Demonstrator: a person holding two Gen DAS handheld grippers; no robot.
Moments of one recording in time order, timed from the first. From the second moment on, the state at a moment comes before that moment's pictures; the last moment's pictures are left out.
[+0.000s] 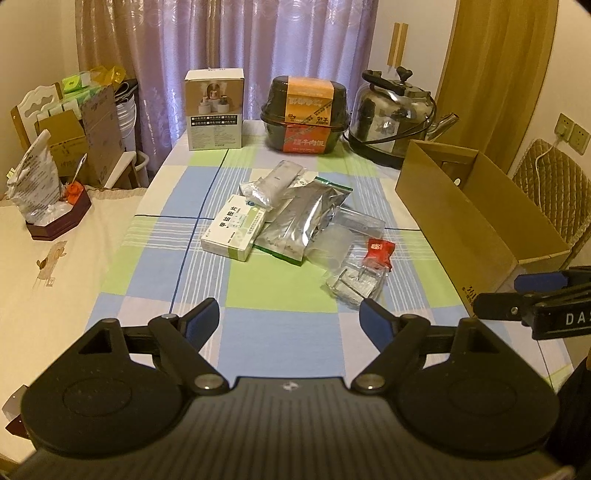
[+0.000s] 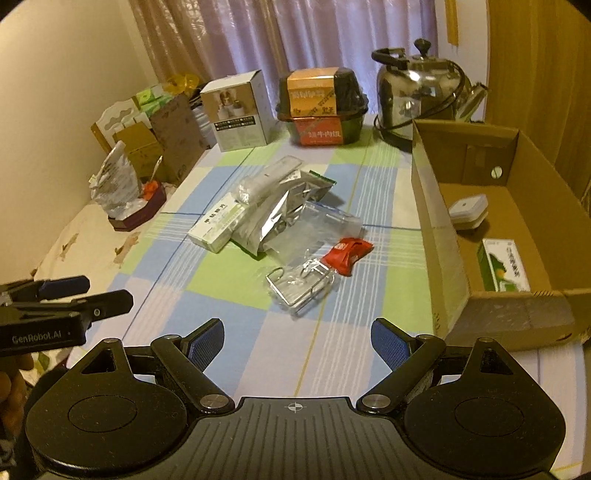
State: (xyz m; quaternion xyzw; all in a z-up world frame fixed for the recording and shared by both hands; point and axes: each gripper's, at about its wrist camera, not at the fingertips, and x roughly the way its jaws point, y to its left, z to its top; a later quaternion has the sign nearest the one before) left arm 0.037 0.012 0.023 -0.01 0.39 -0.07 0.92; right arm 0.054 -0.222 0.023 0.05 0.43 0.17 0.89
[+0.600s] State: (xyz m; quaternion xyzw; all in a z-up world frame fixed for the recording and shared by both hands) left arm 0.067 0.042 0.000 -0.02 0.41 -0.05 0.91; right arm 0.099 -0.201 -0.030 0.15 0.46 0.09 0.87
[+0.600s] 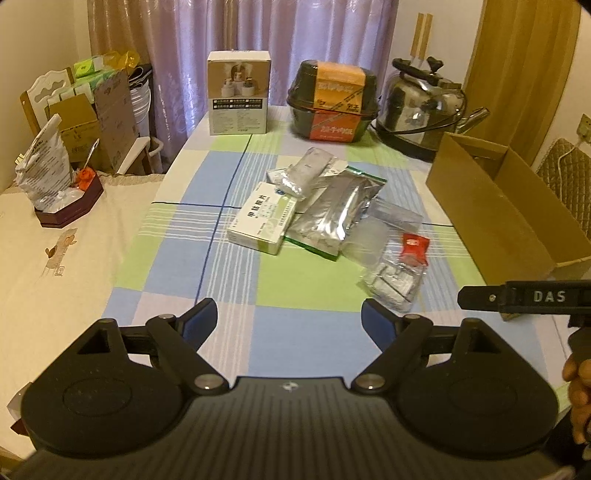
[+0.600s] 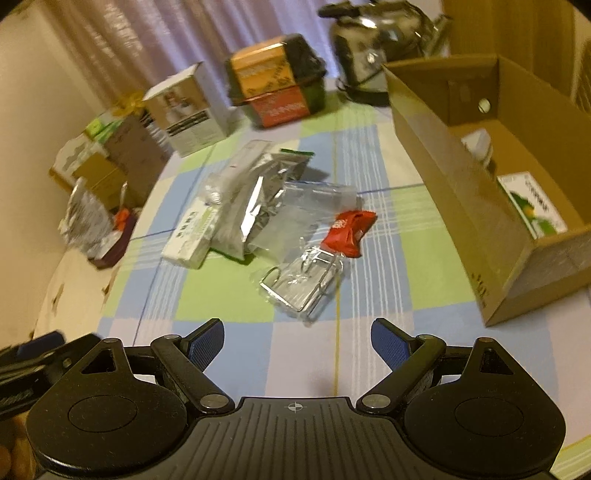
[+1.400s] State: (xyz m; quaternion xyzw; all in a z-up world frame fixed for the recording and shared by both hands) left arm 0.182 0.086 -0.057 0.01 0.43 -0.05 0.90; right arm 0.178 -0.153 -0.118 0.24 0.43 -0.07 0.87
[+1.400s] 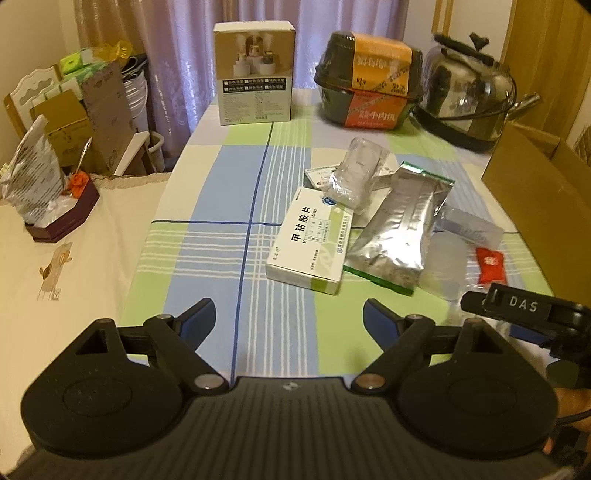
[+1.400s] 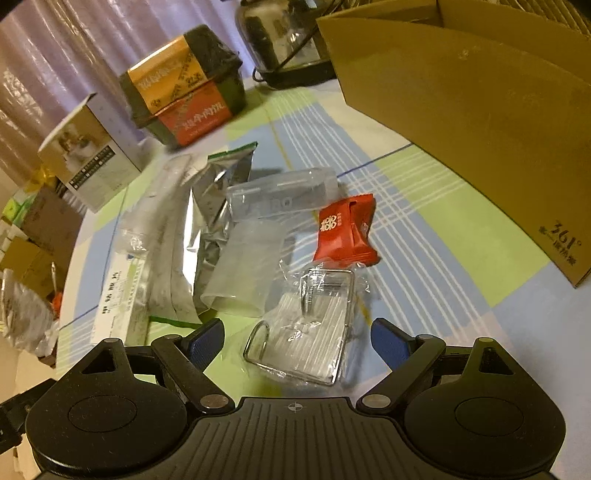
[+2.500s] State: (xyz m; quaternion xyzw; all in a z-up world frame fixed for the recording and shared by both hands) left arm 0.268 0.063 -0.117 0.10 0.42 -0.10 0.89; right arm 0.143 -0.181 -0.115 0.07 0.44 0.04 0.89
